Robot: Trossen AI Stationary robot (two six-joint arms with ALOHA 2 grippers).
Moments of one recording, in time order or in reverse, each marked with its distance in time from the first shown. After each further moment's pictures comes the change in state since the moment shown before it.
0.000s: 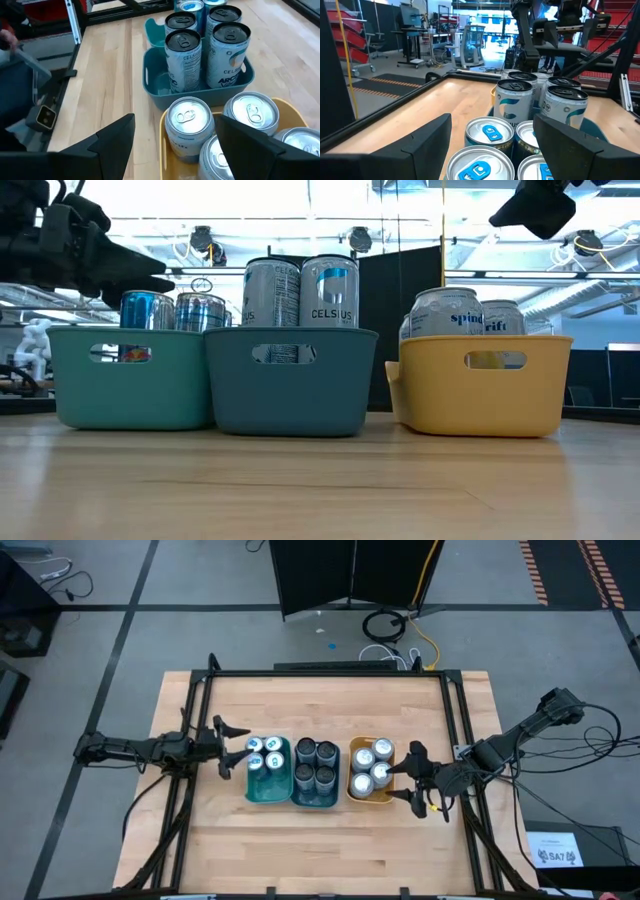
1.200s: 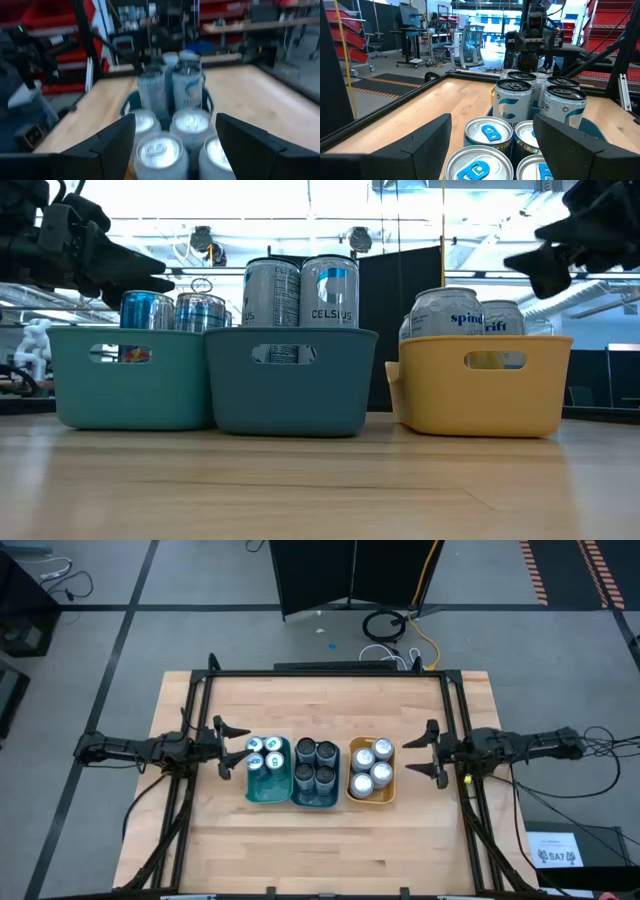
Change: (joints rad) left arm 0.000 0.000 -0.001 0.000 0.003 -0.001; right arm -0.410 -0.834 -0.589 0.283 -0.375 -0.399
